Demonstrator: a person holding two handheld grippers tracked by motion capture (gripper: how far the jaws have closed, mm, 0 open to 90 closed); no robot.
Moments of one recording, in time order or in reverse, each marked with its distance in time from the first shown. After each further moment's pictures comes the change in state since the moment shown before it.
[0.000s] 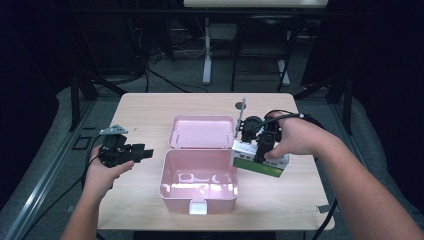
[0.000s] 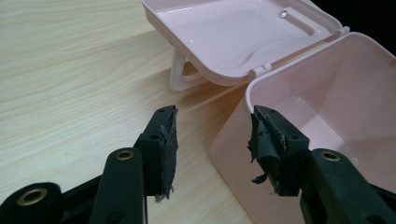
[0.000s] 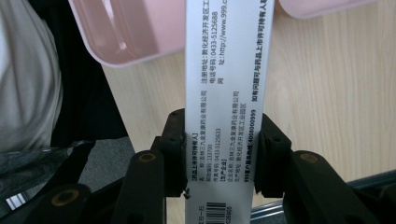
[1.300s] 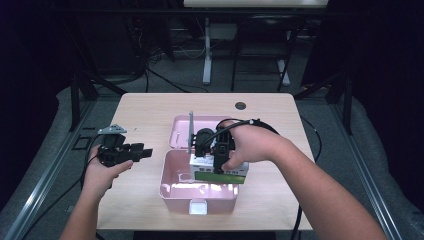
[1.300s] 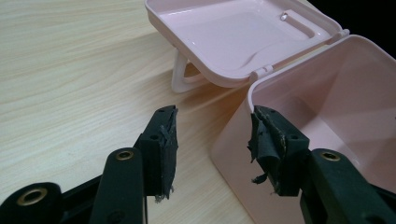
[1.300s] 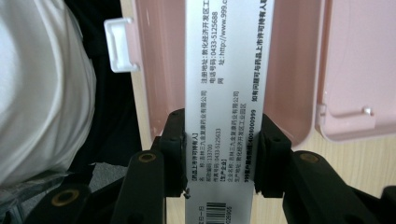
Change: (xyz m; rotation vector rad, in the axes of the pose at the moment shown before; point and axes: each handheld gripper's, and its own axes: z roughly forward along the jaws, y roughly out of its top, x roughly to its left) left arm 0.002 0.000 -0.002 -0.006 -0.001 -0.001; right arm 0.050 0.087 0.006 -0.022 0.035 -0.186
